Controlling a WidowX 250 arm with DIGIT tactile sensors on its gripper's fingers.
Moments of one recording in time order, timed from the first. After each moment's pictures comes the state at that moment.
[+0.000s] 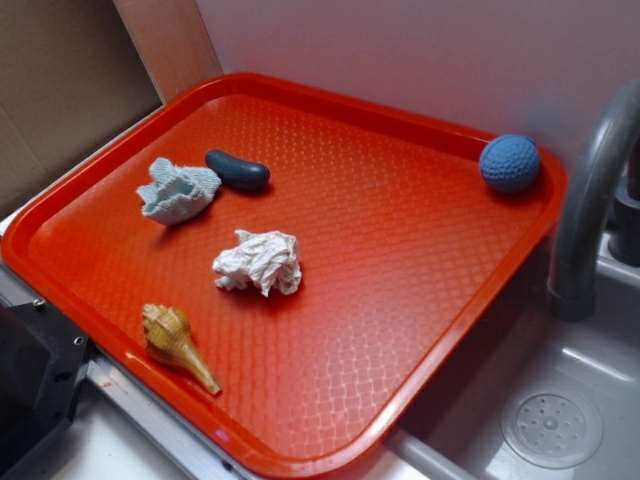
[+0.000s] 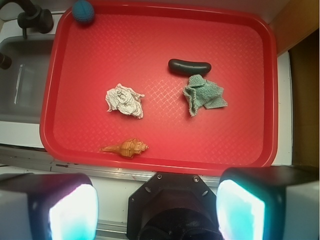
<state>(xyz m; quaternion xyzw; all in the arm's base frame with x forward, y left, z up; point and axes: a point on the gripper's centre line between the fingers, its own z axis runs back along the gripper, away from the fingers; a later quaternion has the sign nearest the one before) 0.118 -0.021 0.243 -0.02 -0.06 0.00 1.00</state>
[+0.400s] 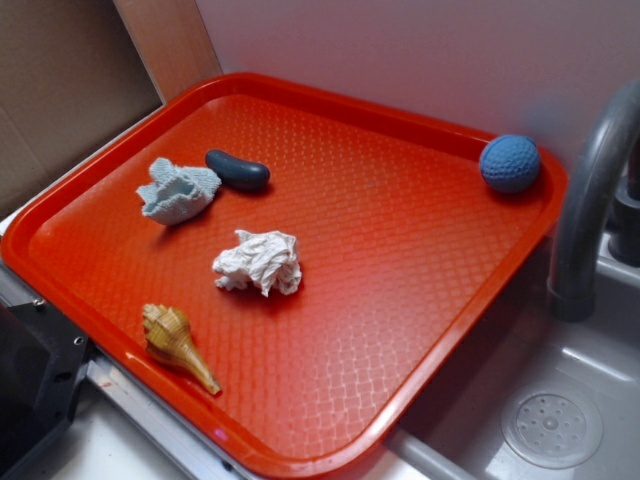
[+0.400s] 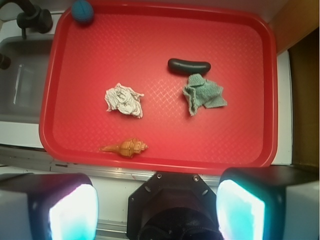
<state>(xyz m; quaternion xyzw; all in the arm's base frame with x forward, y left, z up) 0.117 -0.021 0.240 -0.02 -0.05 0.00 1.00</state>
